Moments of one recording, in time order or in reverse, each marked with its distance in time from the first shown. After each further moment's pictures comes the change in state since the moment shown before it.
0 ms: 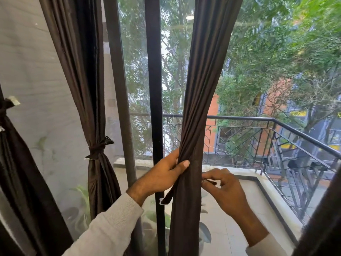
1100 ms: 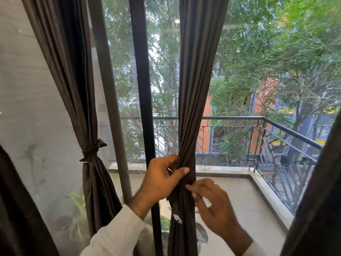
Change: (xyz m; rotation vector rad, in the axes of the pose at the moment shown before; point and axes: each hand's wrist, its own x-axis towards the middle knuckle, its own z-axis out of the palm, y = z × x) left_hand -0.003 0.003 0.028 0.088 0.305 0.219; right_hand -0.038 0.016 0.013 -0.048 0.114 -0.382
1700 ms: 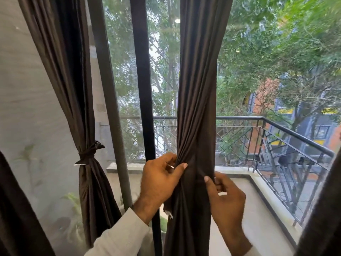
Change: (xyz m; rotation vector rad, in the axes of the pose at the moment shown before) left_hand 0.001 -0.005 0.005 0.169 0.240 0.020; right_hand 0.012 -0.006 0.008 0.012 0.395 0.402
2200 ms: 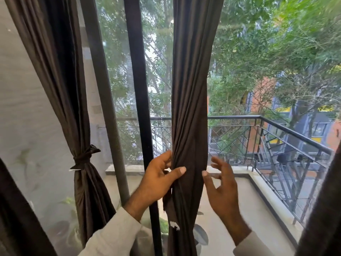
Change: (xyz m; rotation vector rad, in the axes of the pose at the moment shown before) left_hand 0.011 -0.008 -0.003 -0.547 -0.336 -0.123; right_hand 0.029 0.022 0.006 0.033 -0.121 0.004
